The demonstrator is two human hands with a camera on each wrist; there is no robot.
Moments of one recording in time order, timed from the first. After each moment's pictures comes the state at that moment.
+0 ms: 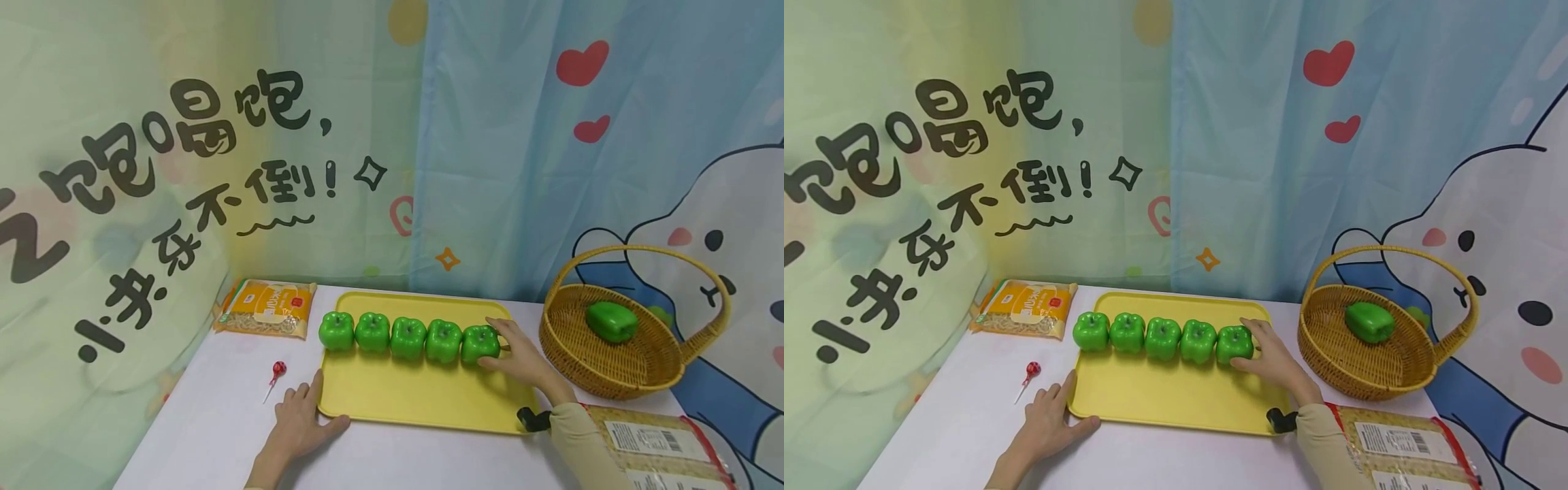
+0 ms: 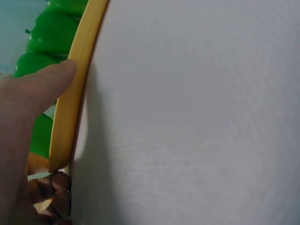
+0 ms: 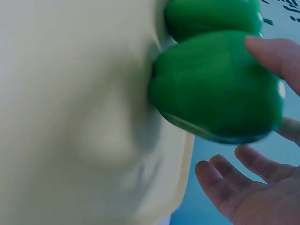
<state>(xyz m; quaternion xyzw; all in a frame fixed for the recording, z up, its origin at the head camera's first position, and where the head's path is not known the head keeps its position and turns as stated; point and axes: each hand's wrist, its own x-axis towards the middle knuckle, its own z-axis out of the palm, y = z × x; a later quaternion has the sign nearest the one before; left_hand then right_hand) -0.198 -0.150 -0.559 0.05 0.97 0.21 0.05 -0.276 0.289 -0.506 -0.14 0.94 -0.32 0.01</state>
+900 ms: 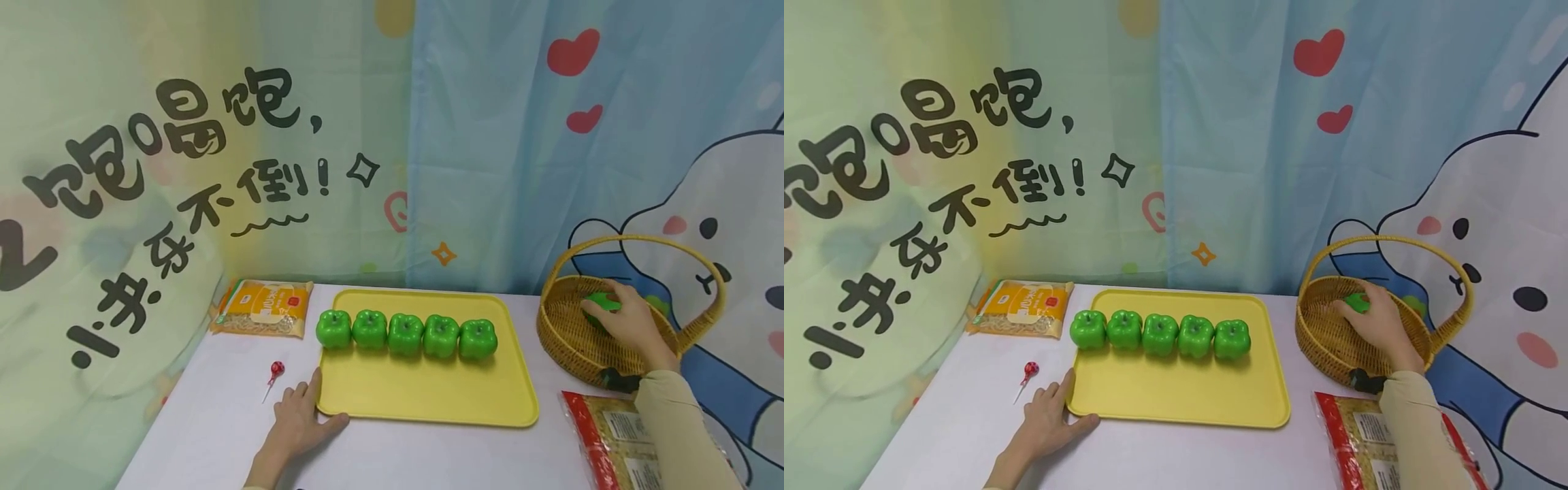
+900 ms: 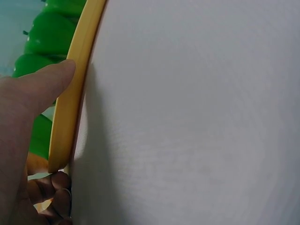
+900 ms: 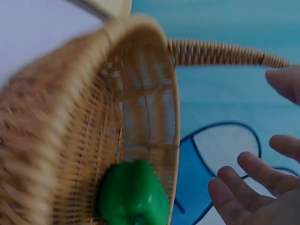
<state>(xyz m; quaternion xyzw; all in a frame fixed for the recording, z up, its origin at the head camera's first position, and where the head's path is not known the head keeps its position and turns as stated) -0.196 -0.149 -0.558 0.04 0.98 0.21 0.06 -0.281 0.443 -0.444 0.02 0.96 -0.26 -0.08</state>
